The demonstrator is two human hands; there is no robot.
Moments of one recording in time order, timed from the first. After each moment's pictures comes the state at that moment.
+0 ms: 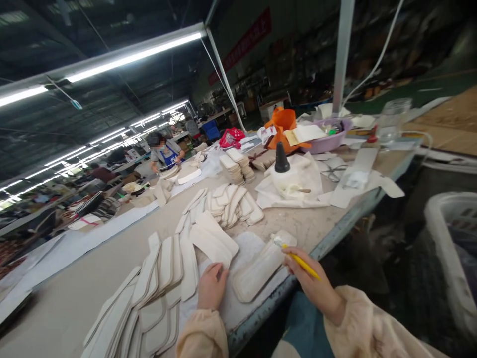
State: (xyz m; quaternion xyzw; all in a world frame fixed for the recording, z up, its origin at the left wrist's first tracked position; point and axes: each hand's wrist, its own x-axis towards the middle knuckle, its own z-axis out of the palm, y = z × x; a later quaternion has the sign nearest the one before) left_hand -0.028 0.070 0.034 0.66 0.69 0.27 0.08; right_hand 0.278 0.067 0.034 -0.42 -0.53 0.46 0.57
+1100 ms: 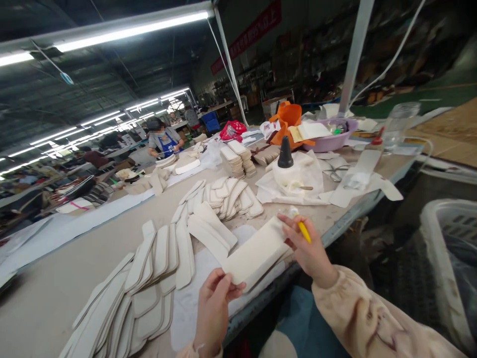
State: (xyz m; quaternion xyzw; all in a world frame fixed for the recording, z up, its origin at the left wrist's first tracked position) left_hand 0.059 0.009 0.105 0.32 0.62 0.54 0.47; right_hand 0.269 0.108 0.087 -0.40 -0.43 0.51 0.63
